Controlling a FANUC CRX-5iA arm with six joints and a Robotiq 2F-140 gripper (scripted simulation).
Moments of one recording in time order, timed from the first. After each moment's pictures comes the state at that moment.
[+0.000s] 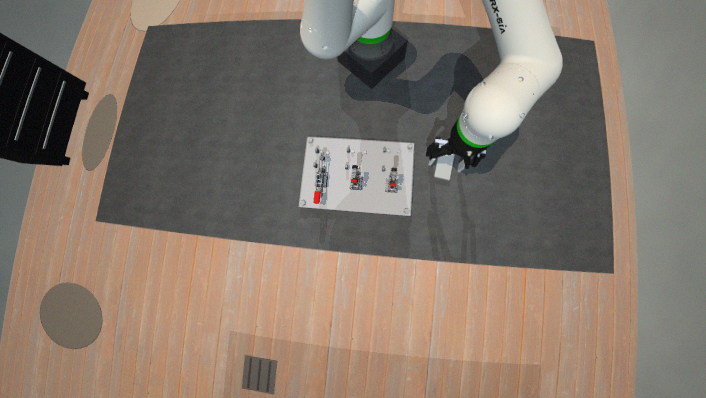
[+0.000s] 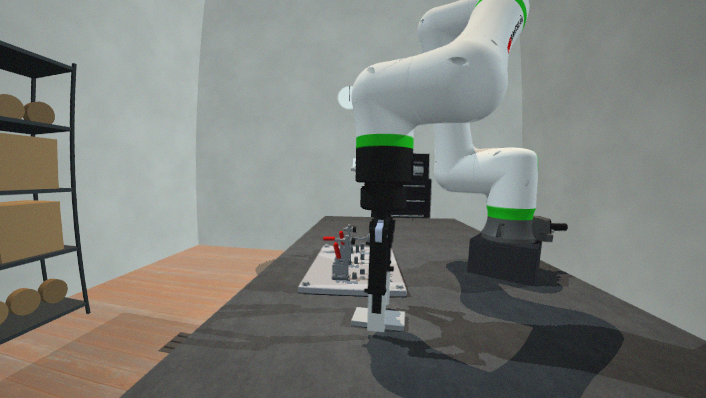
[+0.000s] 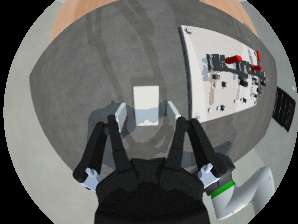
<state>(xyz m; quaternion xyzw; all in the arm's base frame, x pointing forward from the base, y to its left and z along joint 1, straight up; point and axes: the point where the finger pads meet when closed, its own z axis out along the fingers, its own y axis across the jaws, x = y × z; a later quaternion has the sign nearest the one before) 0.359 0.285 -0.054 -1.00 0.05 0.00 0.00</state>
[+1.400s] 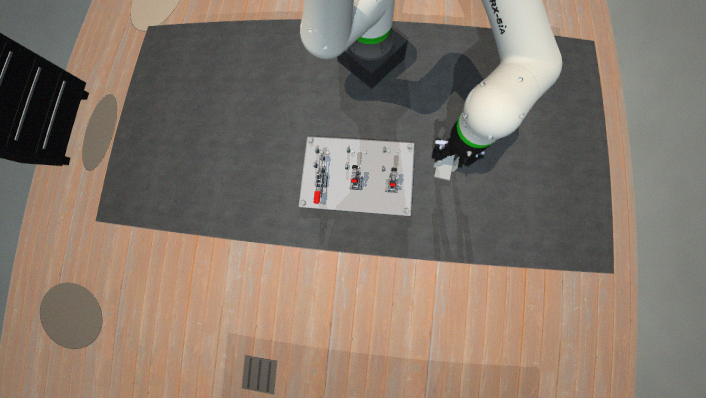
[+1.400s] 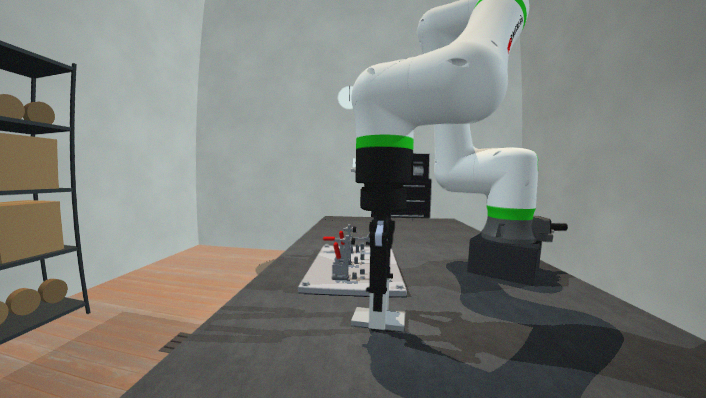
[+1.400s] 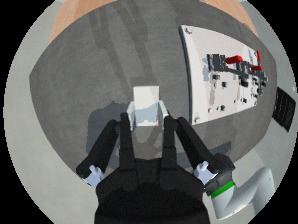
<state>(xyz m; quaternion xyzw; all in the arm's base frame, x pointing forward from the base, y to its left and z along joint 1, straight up) 0.359 0.286 -0.056 -1.00 0.05 0.00 0.00</state>
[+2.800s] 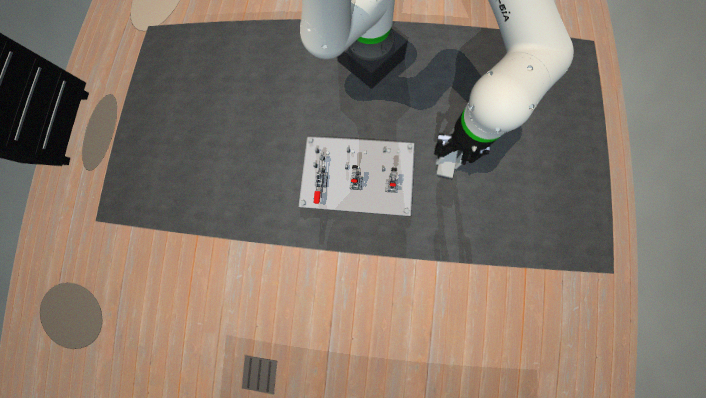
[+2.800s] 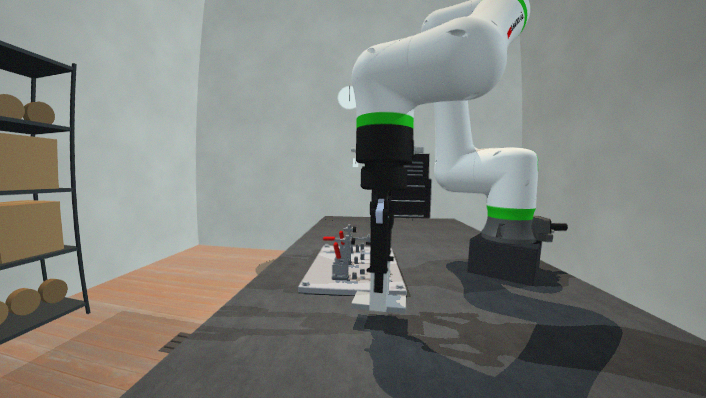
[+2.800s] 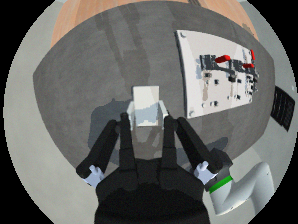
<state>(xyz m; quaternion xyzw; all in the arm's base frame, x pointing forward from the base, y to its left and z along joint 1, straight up) 0.359 0.285 -0.022 -1.00 0.05 0.00 0.00</state>
